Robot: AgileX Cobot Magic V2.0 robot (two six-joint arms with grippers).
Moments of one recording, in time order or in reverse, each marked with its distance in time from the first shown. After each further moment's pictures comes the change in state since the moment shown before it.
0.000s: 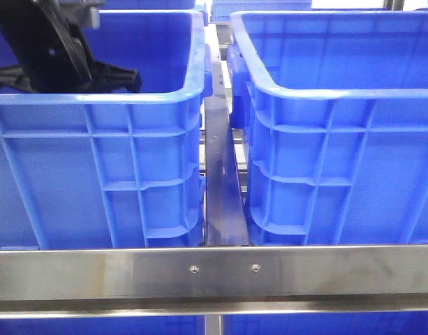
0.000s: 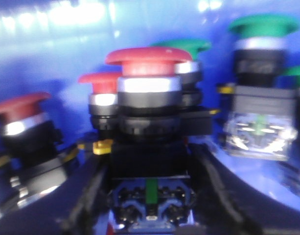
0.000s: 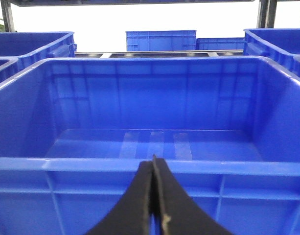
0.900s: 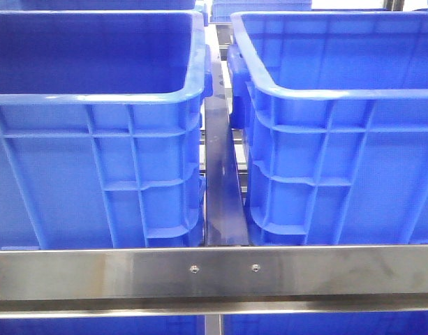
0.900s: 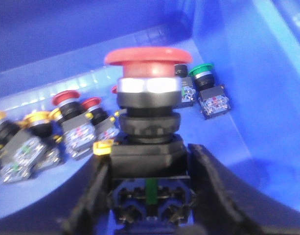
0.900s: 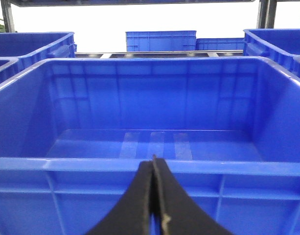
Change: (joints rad) left arm -0.107 -0.730 0.284 0.054 0.118 0.104; right arm 0.000 0.000 0.000 0.000 0.000 0.000
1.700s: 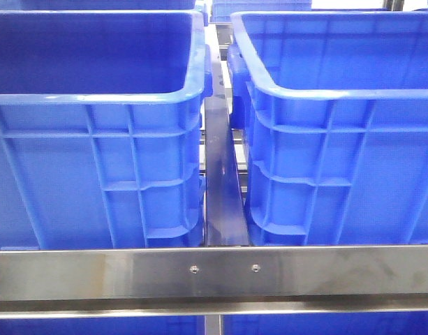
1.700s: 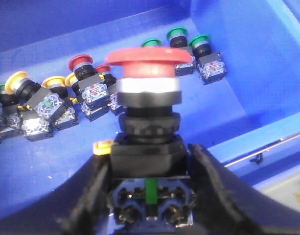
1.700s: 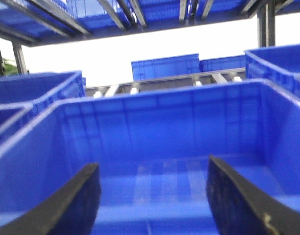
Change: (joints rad) left arm 0.000 -0.270 0.153 -0.050 0.088 0.080; right arm 0.000 0.000 -0.058 0.016 -0.045 0.099
